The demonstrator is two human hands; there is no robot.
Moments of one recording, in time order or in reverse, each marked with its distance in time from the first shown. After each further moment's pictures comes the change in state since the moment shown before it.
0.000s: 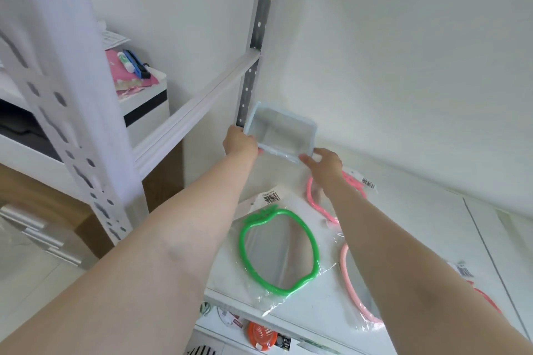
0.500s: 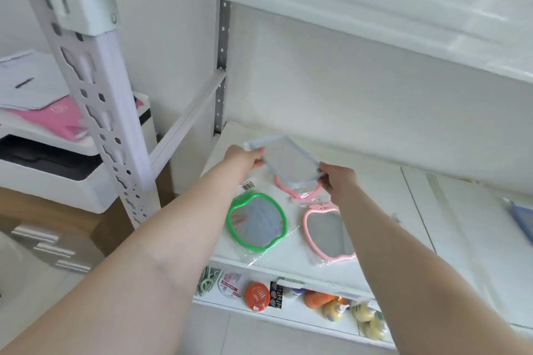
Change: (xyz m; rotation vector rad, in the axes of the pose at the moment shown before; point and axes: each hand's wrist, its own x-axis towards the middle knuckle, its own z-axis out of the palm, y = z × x) left_hand -0.126 0.043 -0.014 -0.056 -0.389 -0.195; right_hand -0.130 0.011 -0.118 0.881 0.163 0.470
